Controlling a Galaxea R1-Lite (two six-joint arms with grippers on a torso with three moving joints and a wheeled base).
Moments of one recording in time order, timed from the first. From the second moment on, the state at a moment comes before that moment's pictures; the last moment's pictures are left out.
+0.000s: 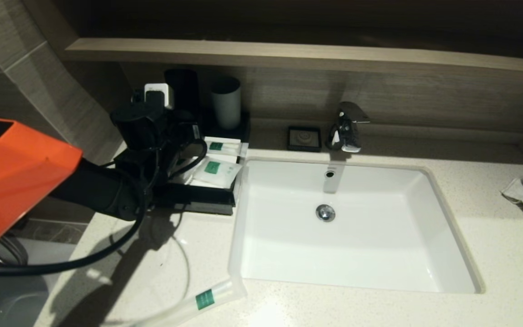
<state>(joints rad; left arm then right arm) -0.33 2.06 -1.21 -1.11 0.27 0.06 0.00 0.00 0.00 0.00 -0.01 0.04</state>
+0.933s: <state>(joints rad) -0.33 2.08 -1.23 -1.11 0.27 0.06 0.00 0.00 0.00 0.00 -0.01 0.04</state>
